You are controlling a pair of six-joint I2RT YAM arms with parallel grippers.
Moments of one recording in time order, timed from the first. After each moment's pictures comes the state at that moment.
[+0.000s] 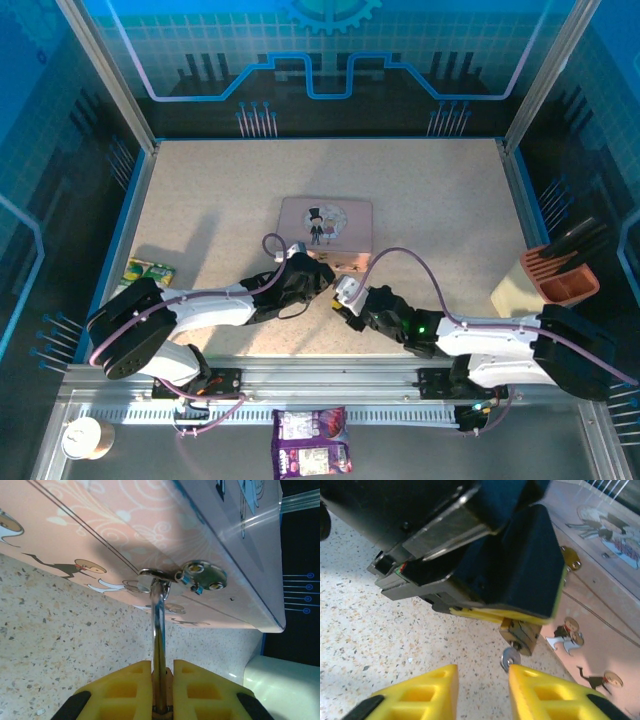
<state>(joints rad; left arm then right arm) -0.88 1.44 0.61 0.21 -0.14 -1.40 1.09 1.18 0.34 0.36 0.27 -0.11</state>
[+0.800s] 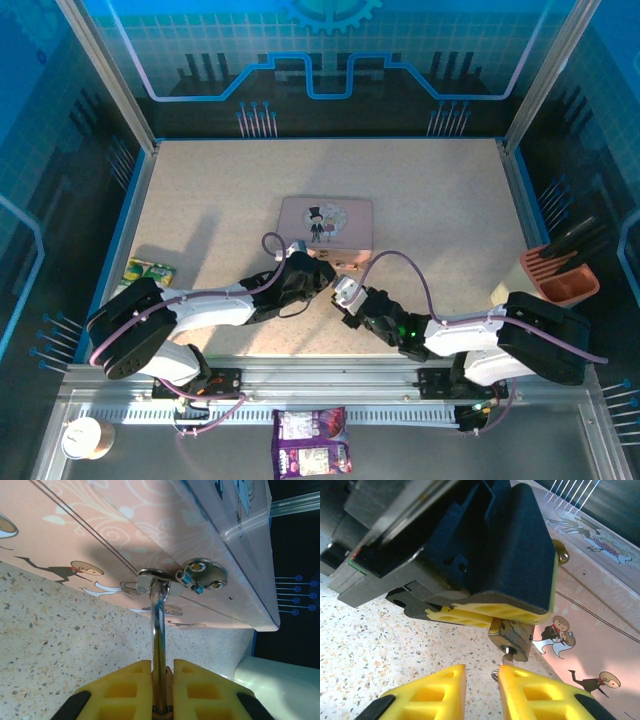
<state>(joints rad) -0.88 1.44 0.61 0.24 -0.13 -1.41 1.11 1.33 0.28 0.63 0.40 -0.13</state>
